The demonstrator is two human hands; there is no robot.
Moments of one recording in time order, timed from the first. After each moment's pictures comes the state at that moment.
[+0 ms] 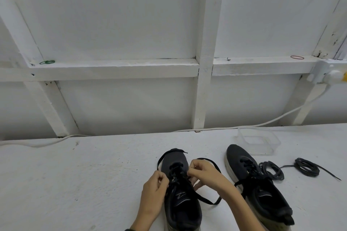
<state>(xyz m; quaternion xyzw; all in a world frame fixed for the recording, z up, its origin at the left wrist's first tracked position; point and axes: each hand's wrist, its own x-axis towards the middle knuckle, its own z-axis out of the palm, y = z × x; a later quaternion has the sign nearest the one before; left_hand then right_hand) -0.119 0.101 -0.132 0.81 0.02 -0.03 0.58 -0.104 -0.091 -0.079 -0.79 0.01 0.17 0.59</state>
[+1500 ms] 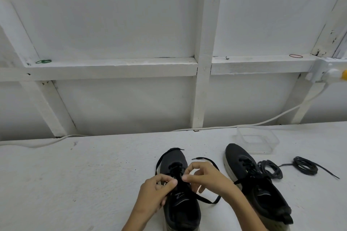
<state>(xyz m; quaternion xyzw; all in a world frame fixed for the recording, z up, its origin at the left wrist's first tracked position) -0.133 0.105 -0.092 0.79 -0.01 -0.12 0.61 -0.118 -0.096 -0.068 -0.82 -0.03 0.19 0.54</state>
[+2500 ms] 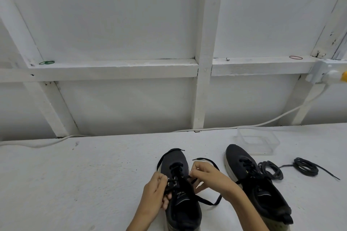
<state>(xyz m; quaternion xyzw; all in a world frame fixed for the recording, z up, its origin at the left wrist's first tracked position) -0.135 0.101 -0.099 0.79 0.00 -0.10 0.61 -0.116 -0.098 -0.068 -0.78 0.00 0.21 0.59</state>
